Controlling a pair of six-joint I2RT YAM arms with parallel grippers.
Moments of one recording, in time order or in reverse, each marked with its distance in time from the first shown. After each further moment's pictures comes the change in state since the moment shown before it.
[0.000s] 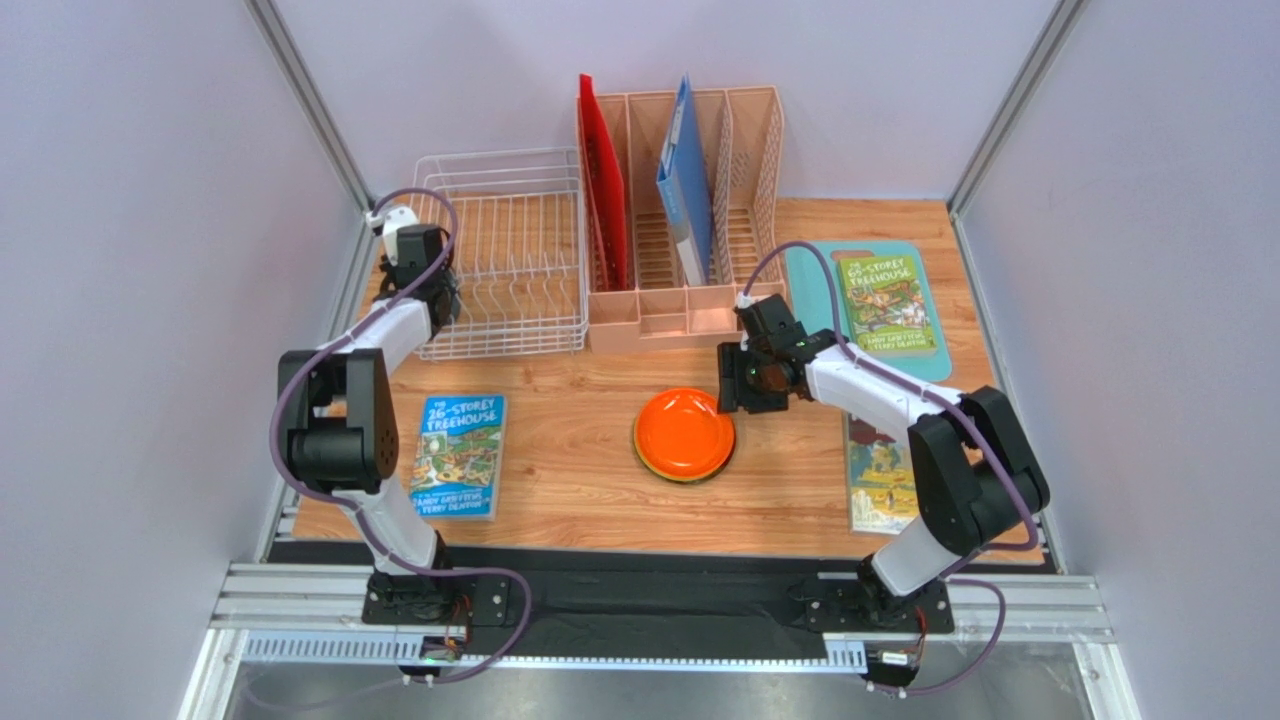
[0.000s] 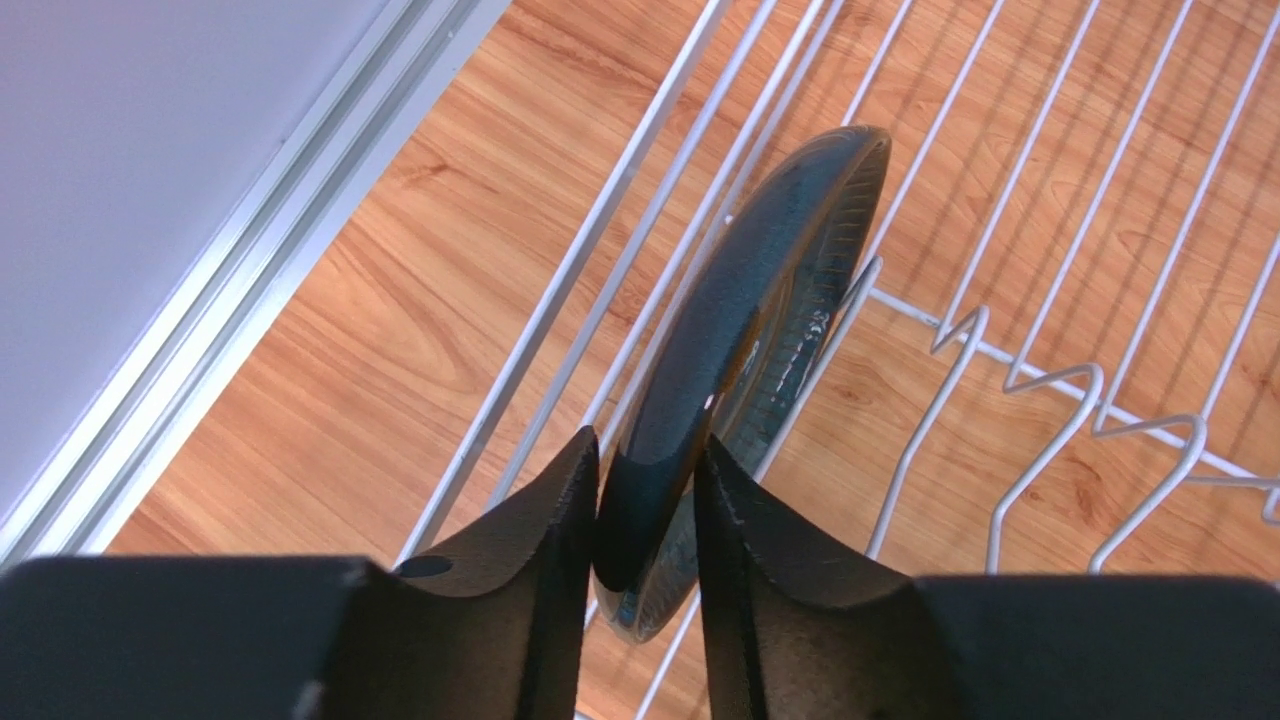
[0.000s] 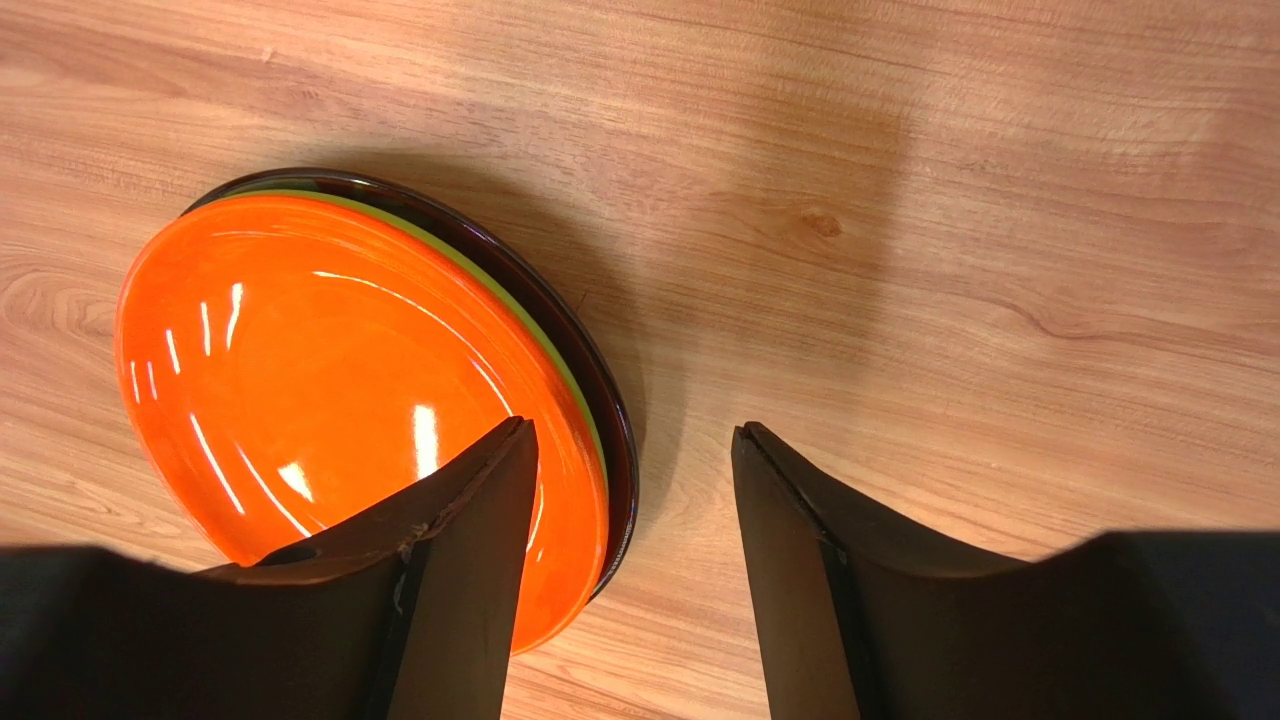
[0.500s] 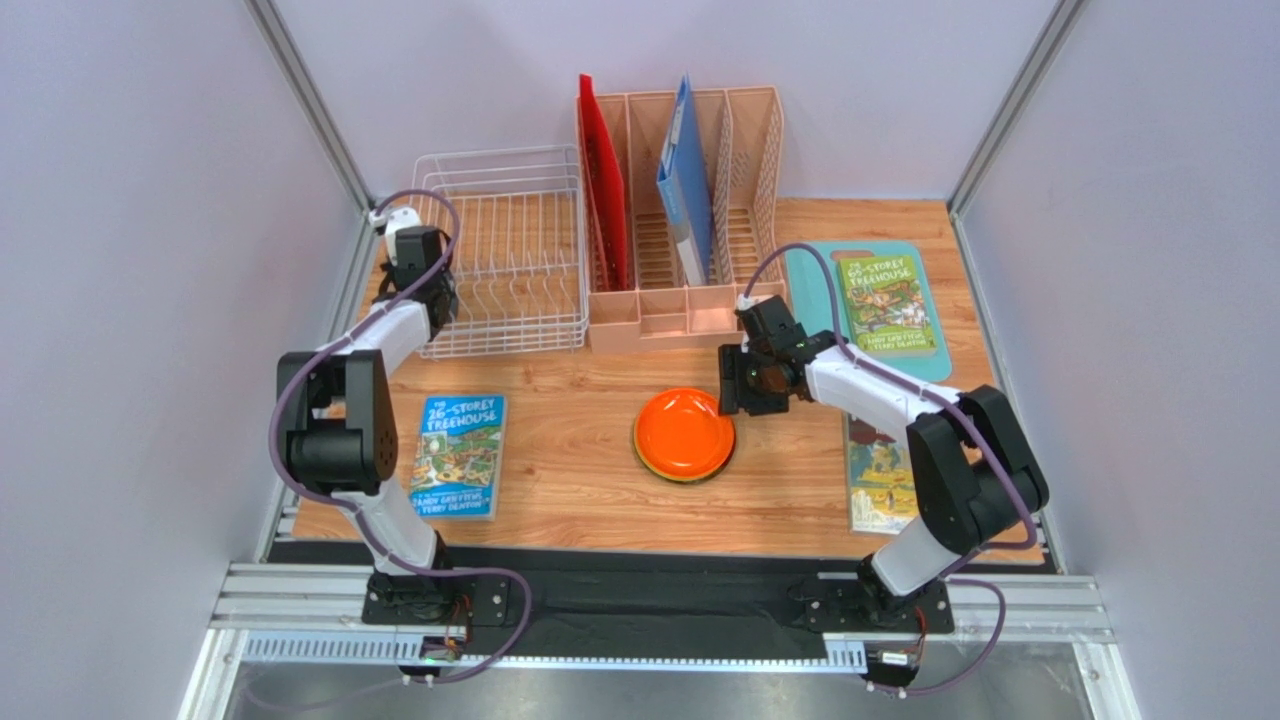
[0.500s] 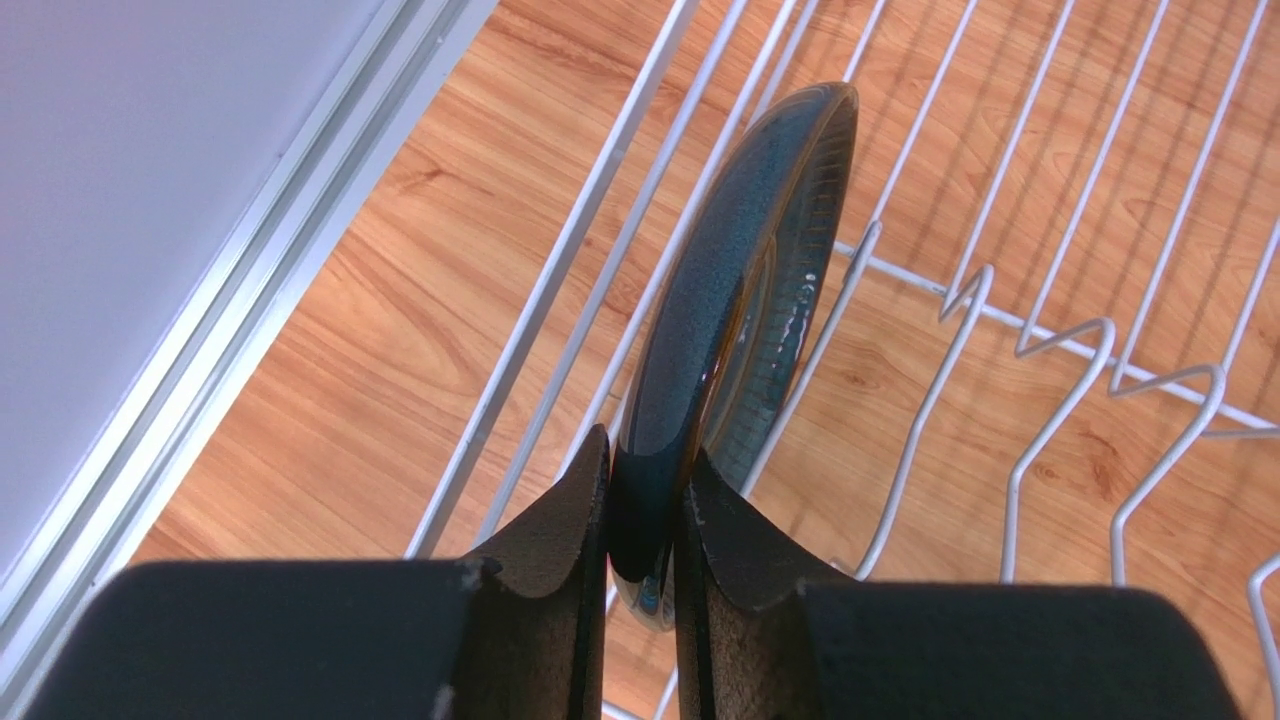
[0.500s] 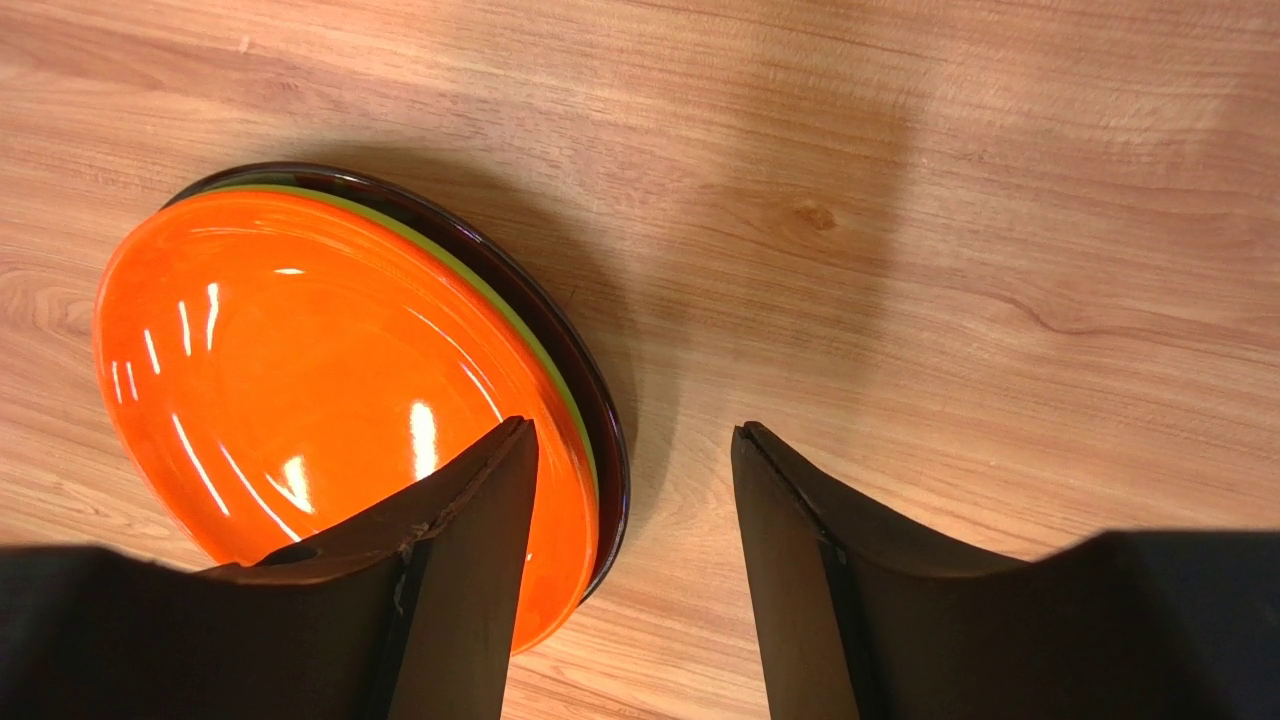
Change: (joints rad) left arm 0.004 -0.005 -0.012 0.007 0.028 0.045; right arm -0.002 0.003 -0.007 0.003 -0.001 0.000
